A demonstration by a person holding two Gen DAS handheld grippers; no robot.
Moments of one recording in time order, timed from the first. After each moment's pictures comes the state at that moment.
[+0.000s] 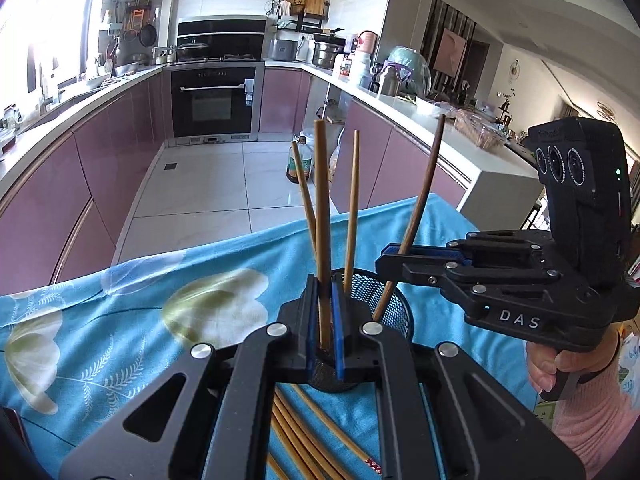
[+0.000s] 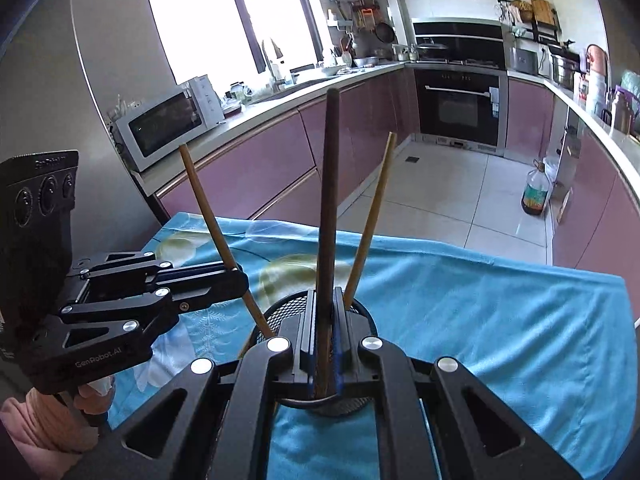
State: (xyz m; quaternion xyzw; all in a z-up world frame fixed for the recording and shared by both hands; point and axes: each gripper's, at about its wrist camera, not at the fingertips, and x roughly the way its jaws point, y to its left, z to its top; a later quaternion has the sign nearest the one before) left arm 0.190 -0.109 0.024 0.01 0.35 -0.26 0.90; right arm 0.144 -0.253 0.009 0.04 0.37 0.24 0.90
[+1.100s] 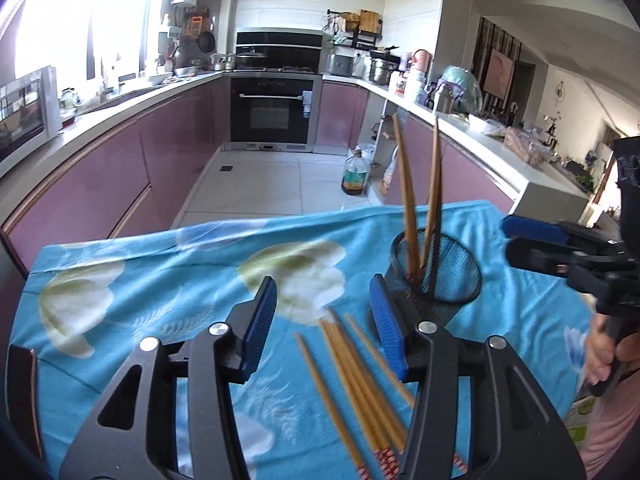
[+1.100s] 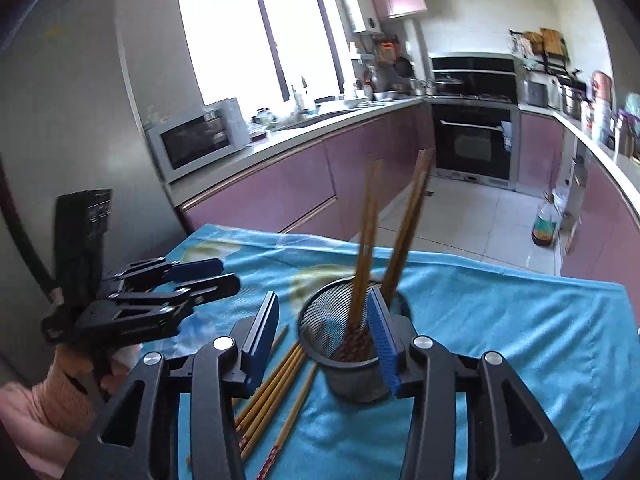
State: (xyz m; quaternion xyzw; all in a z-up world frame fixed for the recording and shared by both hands) left arm 0.151 -0.033 -0.012 0.00 0.33 -0.16 0.93; right arm 0.081 -0.249 0.018 0.02 0.30 0.28 0.91
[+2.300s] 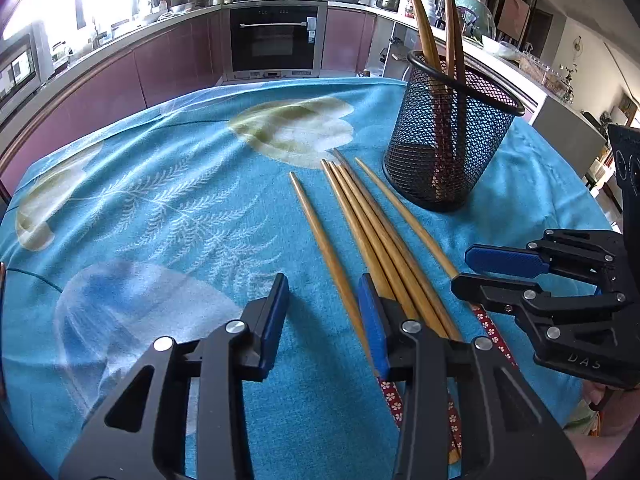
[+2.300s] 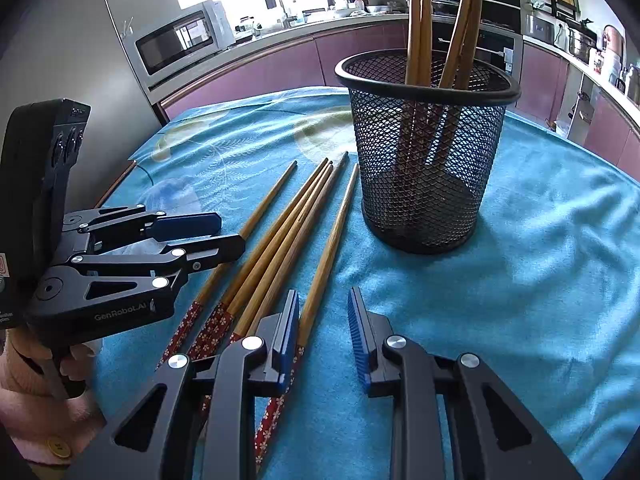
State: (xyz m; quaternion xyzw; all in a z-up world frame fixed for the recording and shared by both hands) left arm 0.122 -0.048 -0.111 0.03 0.45 -0.15 0.88; right arm 0.059 -0.193 -0.102 -0.01 0.45 0.24 0.86
